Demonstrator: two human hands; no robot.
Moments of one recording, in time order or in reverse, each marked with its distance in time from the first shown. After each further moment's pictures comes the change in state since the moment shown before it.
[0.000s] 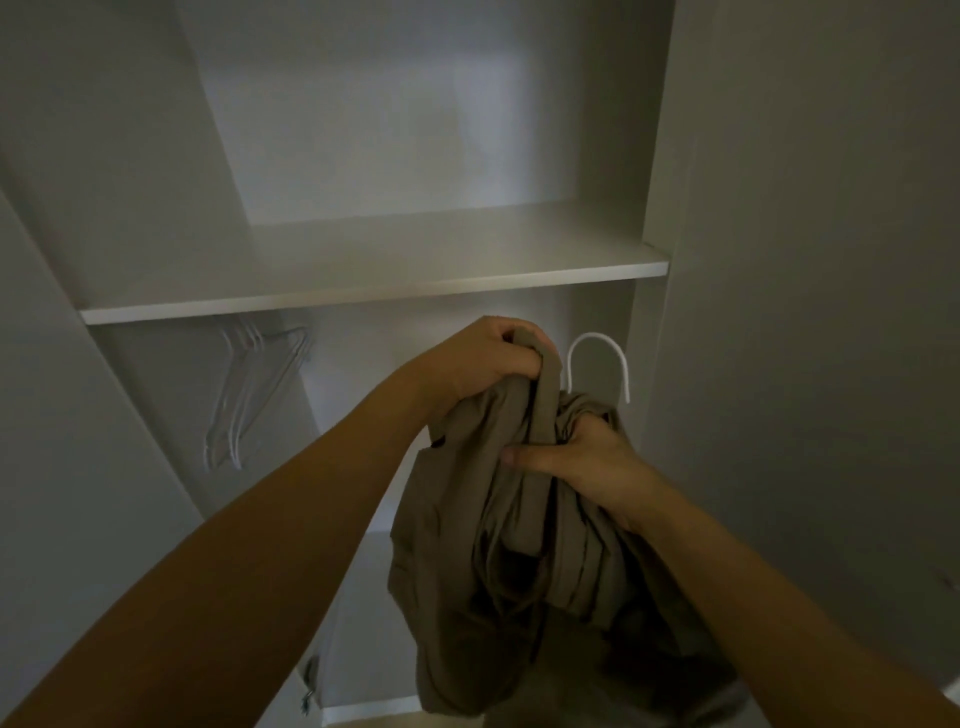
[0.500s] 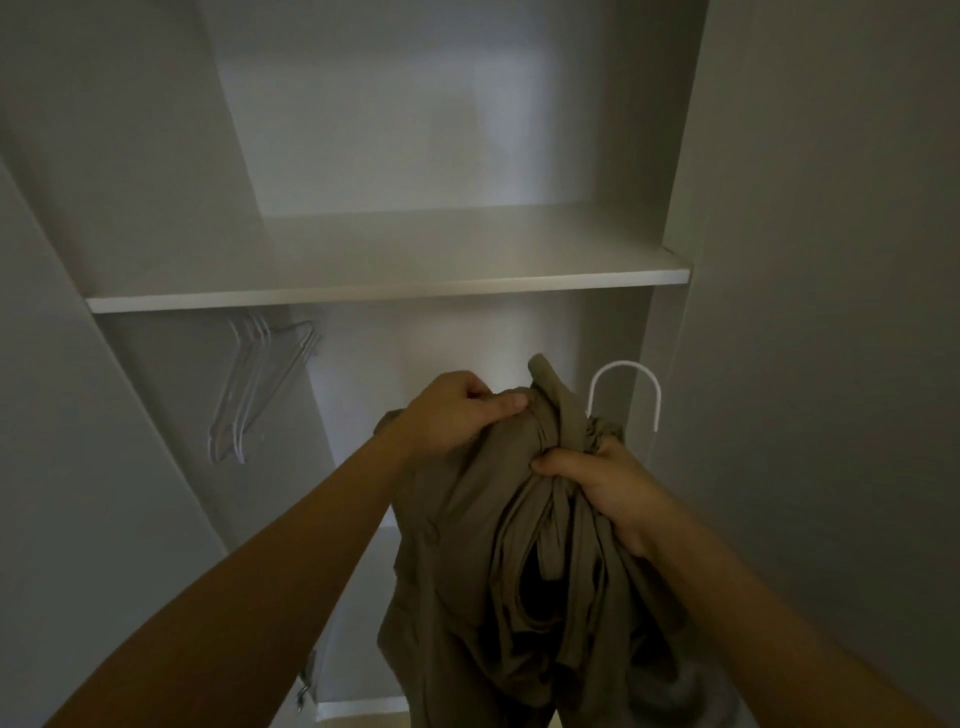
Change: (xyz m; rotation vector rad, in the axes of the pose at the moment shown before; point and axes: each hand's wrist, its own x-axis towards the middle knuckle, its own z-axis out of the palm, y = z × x) left_hand -0.013 -0.077 -0.006 0.248 0.290 -0.322; right_hand 0.016 0.026 -0.006 0.341 -0.008 0.068
